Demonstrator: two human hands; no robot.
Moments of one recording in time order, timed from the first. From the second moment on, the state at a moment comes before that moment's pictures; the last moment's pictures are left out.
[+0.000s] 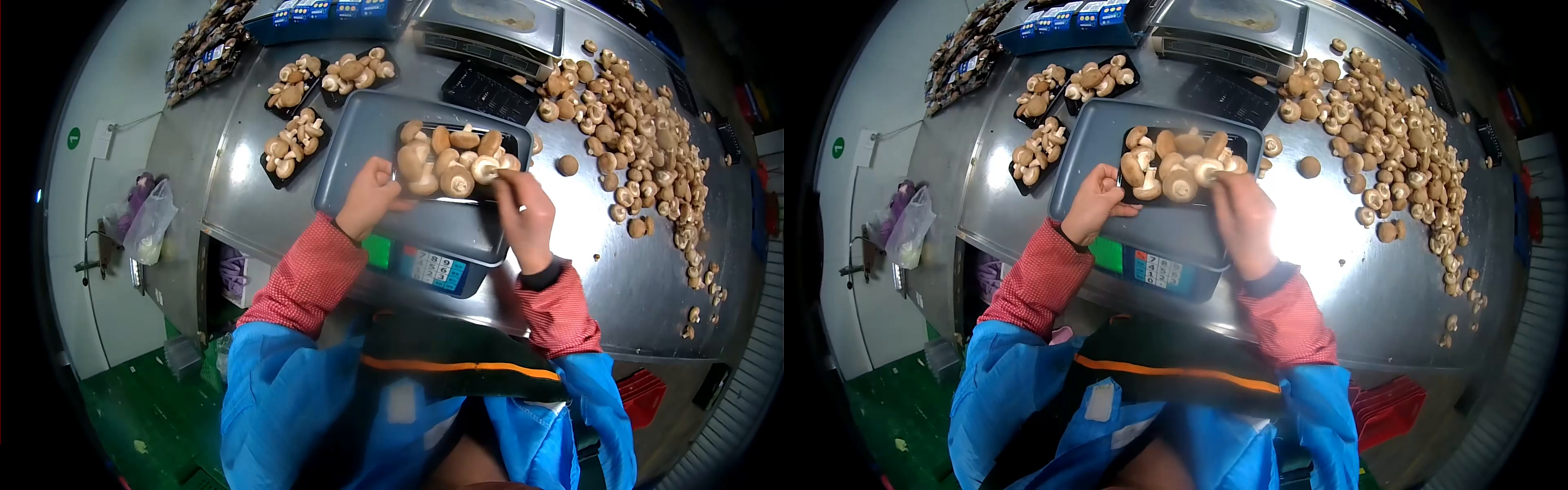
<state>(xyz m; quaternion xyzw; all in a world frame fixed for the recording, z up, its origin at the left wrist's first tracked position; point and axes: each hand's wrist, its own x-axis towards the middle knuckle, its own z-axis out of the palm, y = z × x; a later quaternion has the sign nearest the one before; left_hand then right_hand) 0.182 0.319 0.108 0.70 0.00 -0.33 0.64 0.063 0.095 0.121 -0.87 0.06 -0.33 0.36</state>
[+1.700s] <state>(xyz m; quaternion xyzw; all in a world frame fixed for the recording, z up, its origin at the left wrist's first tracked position) 0.289 0.229 0.143 0.47 -0.11 -0.47 0.74 0.110 0.006 0.130 -0.88 -0.01 -0.40 0.26</state>
